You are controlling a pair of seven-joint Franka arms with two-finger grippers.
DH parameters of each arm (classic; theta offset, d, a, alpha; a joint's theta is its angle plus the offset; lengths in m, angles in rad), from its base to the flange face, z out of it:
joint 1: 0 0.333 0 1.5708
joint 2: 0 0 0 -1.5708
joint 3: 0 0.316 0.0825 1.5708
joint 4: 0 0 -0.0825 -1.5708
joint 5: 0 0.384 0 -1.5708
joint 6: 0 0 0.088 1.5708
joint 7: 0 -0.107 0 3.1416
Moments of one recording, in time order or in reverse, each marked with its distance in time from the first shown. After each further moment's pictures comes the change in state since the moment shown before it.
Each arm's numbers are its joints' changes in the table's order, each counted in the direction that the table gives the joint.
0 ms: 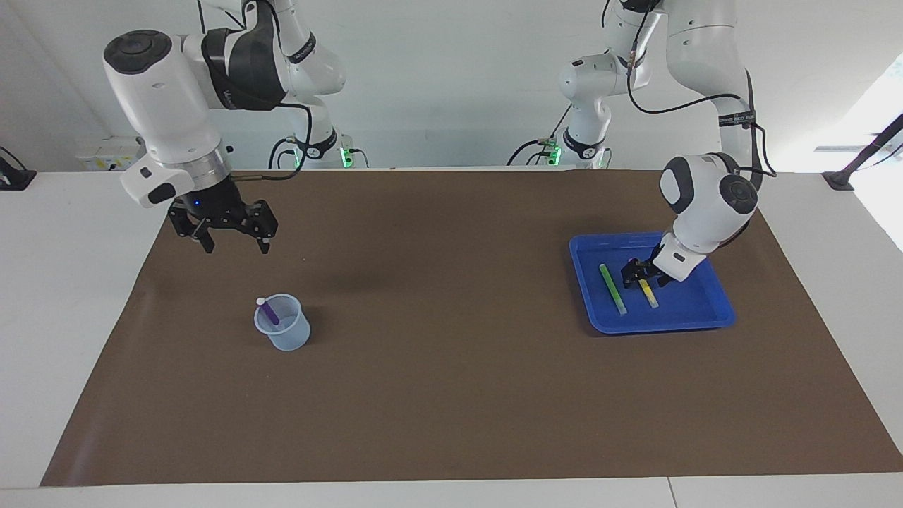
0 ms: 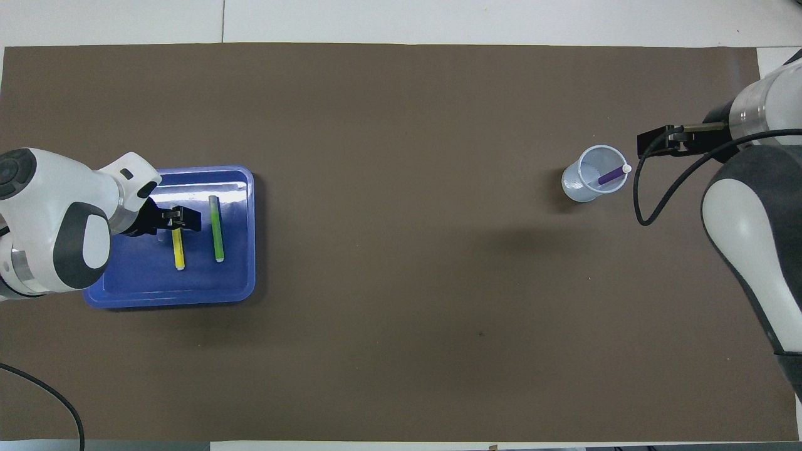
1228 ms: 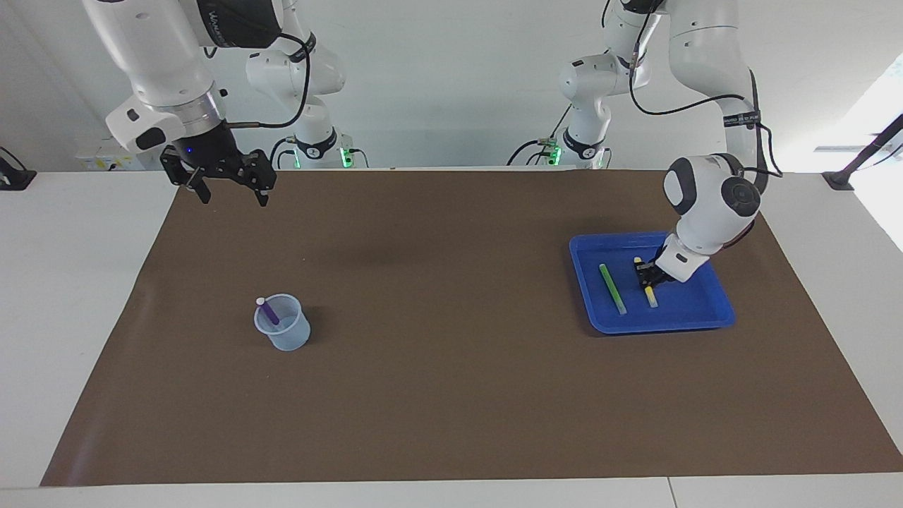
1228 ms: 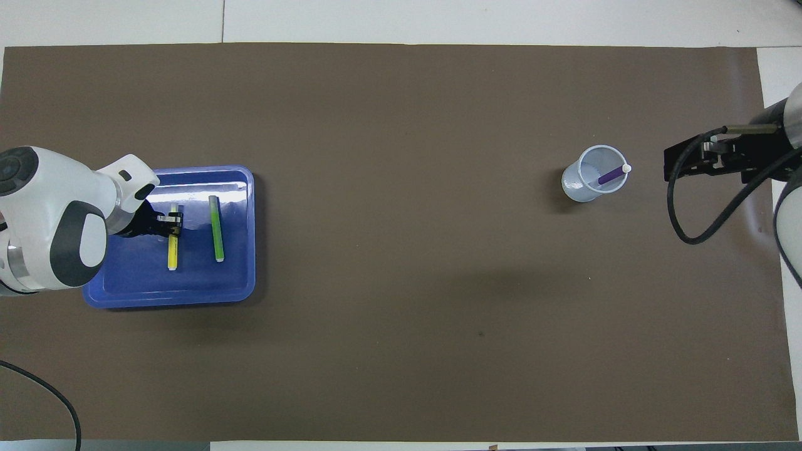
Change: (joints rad) left arm 0.013 -0.004 0.003 0.057 0.034 0.098 0.001; right arm 0.021 0.037 -0.001 0.133 0.000 0.254 -0.032
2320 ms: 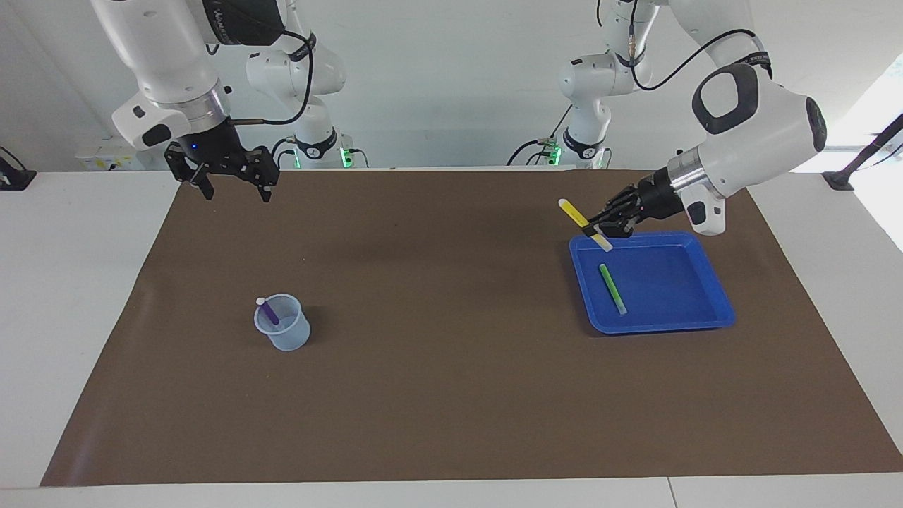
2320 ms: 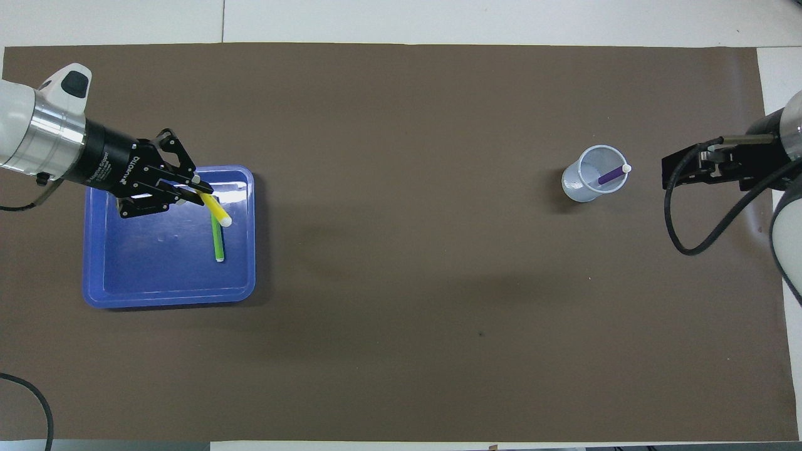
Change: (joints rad) left arm -0.105 0.069 -0.054 0.410 -0.646 0.516 1.140; right arm 0.001 0.014 0.003 -0.025 0.000 -0.004 0.000
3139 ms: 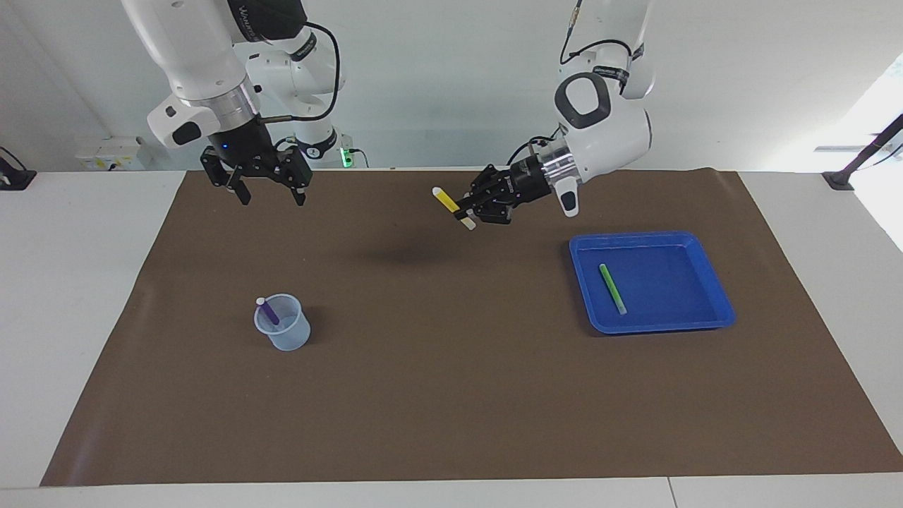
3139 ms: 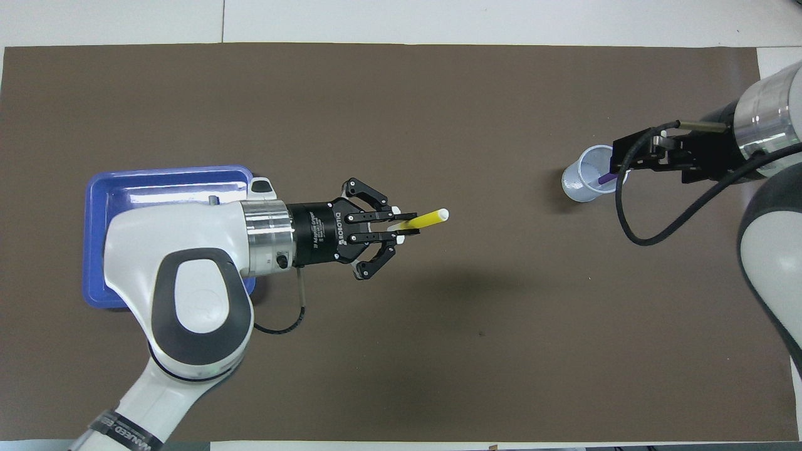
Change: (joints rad) left arm -0.442 0.159 -0.007 -0.432 -0.783 -0.743 0.168; right arm 0.055 0.000 0.008 -0.015 0.159 -0.116 -0.163
